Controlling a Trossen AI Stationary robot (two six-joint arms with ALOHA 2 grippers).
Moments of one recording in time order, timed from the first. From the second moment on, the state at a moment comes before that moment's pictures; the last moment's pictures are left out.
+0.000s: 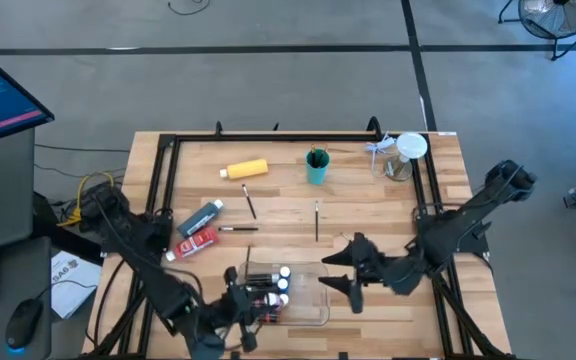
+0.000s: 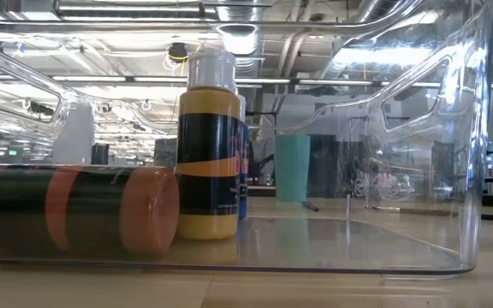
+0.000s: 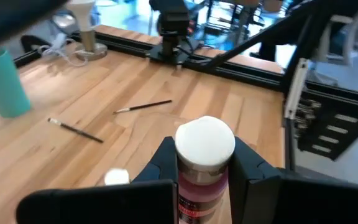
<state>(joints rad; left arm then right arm) -0.85 1.73 1.34 -0.31 -1.06 -0.76 0.68 1.39 1.08 -0.11 0.68 0.73</state>
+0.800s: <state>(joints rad) -0.90 1.91 1.35 -0.18 -1.24 -0.79 0.67 1.69 1.07 0.06 0.74 0.81</state>
